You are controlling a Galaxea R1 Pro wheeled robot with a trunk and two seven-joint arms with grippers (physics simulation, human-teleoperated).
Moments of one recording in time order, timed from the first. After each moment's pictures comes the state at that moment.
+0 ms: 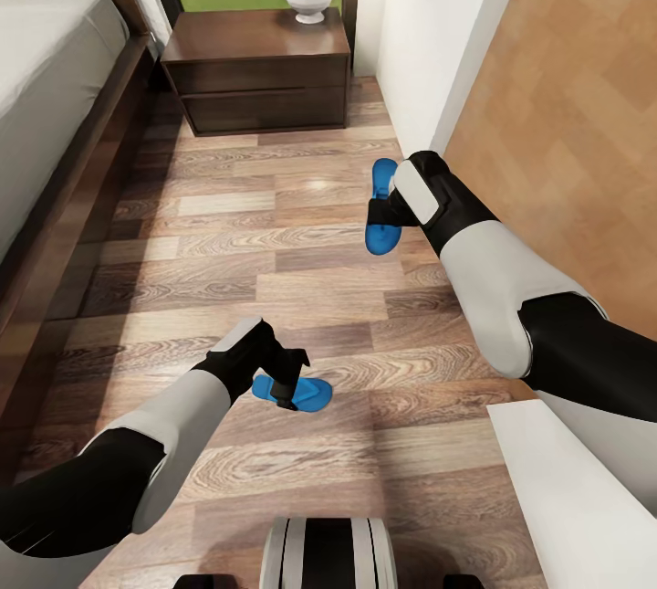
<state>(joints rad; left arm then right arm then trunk) -1.10 -0.15 -0.28 -0.40 1.93 0.12 1.01 -1.62 0.17 0.10 -0.45 -0.42 0.97 -0.38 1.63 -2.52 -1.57</state>
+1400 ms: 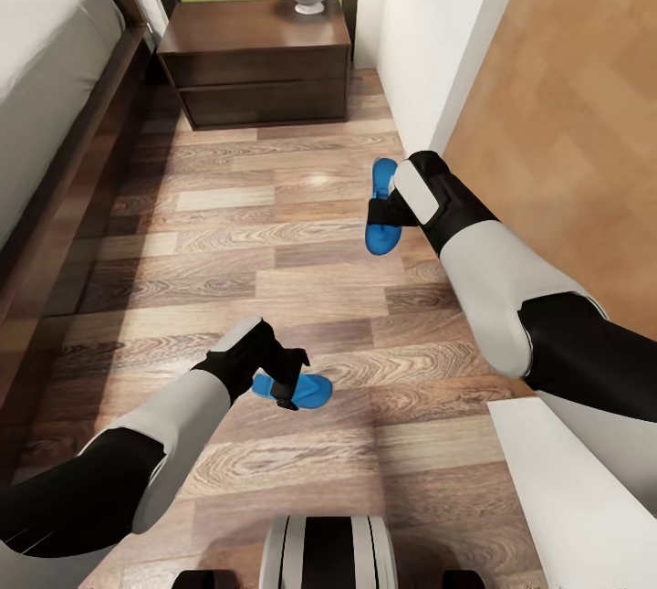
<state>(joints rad) -1.10 -0.15 -0.28 -0.40 1.93 0.12 1.01 -1.62 0.17 0.10 -0.45 -0.42 0.97 -0.38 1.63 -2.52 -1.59</state>
